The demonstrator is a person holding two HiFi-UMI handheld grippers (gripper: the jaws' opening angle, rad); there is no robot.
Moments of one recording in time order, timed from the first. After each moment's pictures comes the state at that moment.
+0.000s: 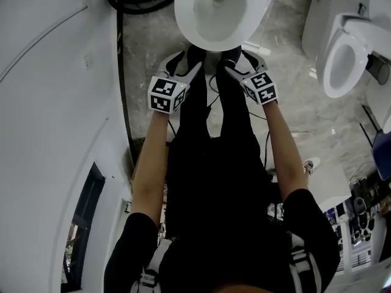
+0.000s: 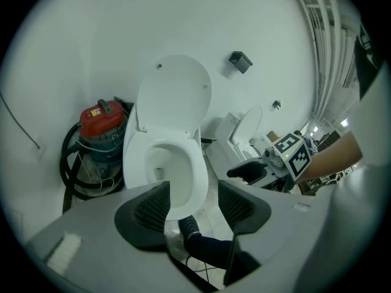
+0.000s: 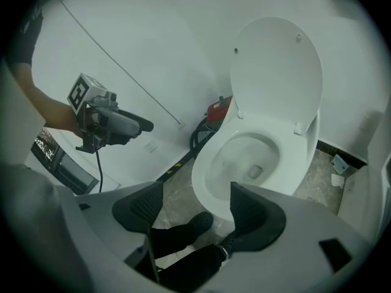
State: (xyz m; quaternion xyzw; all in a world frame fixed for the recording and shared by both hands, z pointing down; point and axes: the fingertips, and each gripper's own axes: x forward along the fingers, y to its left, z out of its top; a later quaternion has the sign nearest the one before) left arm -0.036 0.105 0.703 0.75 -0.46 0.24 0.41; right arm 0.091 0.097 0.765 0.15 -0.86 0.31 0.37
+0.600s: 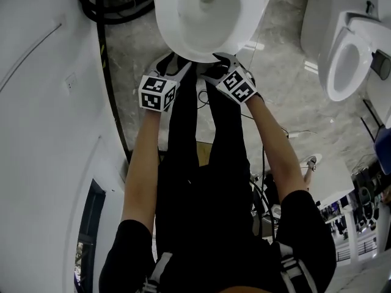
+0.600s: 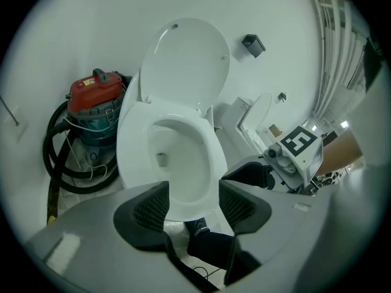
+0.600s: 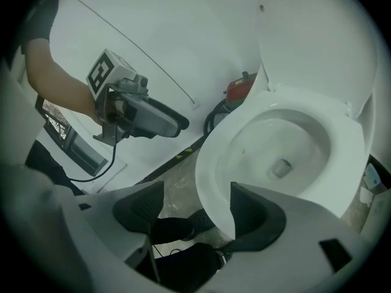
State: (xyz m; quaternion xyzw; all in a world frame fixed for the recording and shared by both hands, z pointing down) left arm -0.044 0.088 0.835 0.74 -0.43 0.26 0.45; right arm 0.032 0.122 0.870 0.03 -0.87 0.29 0.40
